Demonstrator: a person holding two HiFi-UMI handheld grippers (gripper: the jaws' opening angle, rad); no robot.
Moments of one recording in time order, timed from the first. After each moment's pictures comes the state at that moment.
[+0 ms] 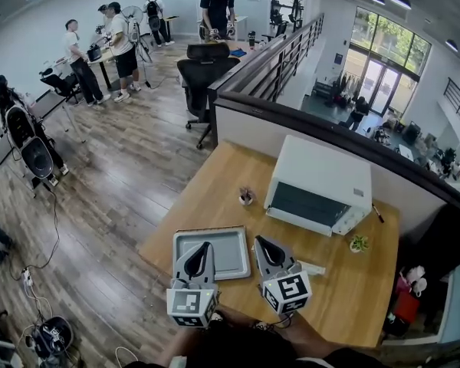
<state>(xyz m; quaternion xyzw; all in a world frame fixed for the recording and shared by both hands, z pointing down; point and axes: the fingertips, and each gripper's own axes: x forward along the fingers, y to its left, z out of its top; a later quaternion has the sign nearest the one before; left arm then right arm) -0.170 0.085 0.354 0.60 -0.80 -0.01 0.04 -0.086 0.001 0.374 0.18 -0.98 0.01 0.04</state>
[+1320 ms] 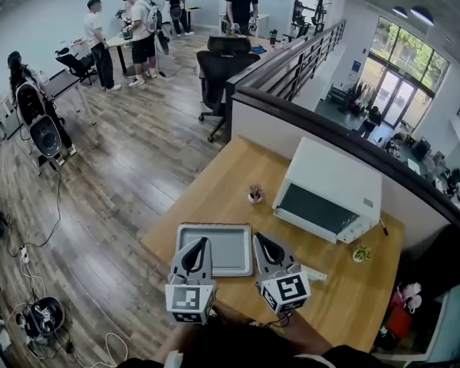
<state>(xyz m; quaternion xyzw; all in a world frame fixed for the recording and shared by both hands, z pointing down) -0.197 0.101 0.360 0.55 -0.84 0.01 0.04 -0.114 0.011 0.369 0.13 -0.99 -0.02 0.03</state>
